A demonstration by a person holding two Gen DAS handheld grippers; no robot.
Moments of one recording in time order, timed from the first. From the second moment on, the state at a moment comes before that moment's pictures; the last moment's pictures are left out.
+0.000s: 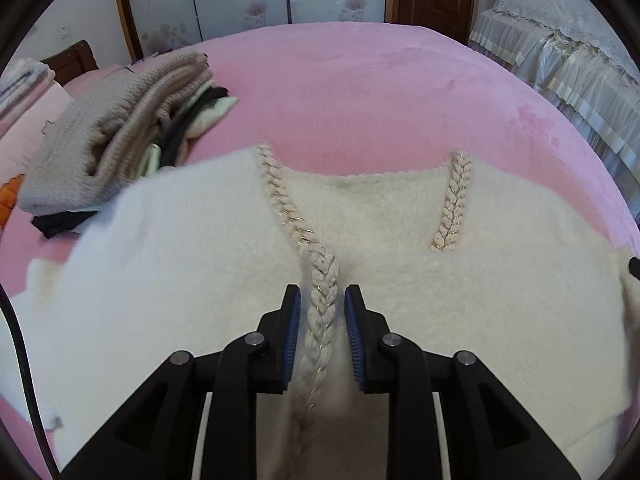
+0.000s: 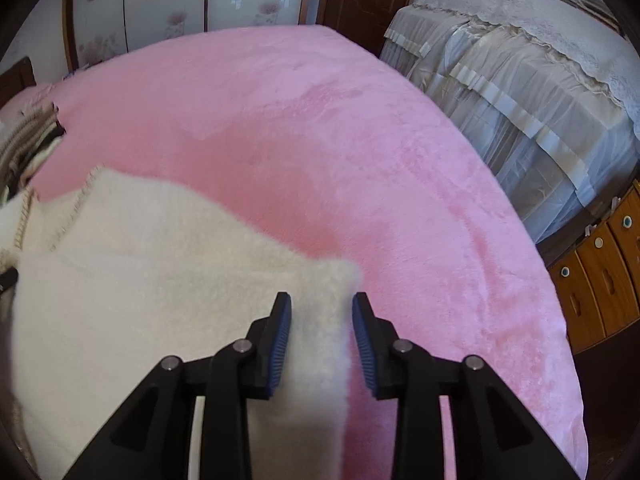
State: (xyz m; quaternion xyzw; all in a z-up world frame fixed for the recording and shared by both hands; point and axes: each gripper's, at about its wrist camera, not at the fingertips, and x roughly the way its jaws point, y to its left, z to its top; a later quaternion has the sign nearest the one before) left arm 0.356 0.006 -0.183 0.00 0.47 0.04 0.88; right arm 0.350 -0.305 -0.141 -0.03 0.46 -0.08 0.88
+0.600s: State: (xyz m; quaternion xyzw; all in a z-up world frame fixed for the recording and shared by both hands) left arm 0.281 -0.017 -0.195 -0.05 0.47 0.02 0.88; right arm 0.255 -0.232 -0.177 -0.06 0.46 -0.06 0.88
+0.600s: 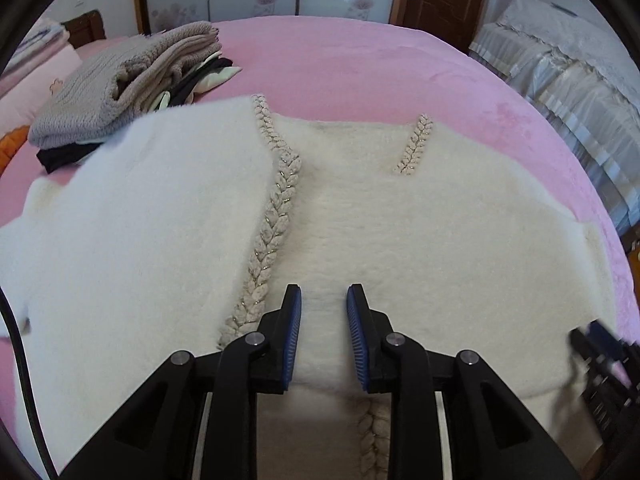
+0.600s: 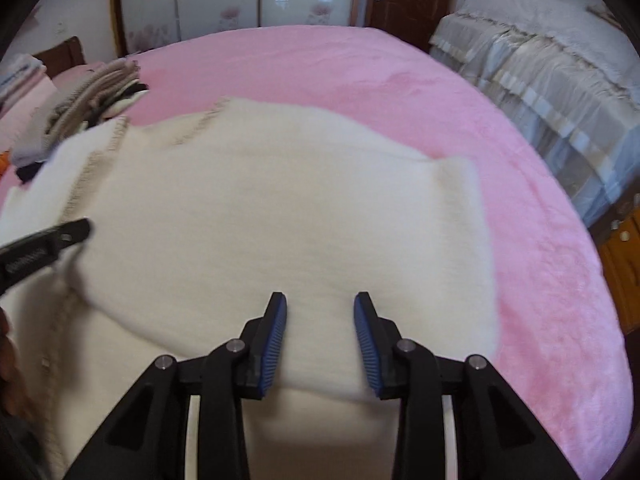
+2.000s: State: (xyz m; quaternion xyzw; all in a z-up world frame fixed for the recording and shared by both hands) left arm 0.145 -0.008 -0.022 -0.06 0.44 0.01 0.90; right arm 0.143 -0.206 -0.030 0.06 0.40 0.02 0.91
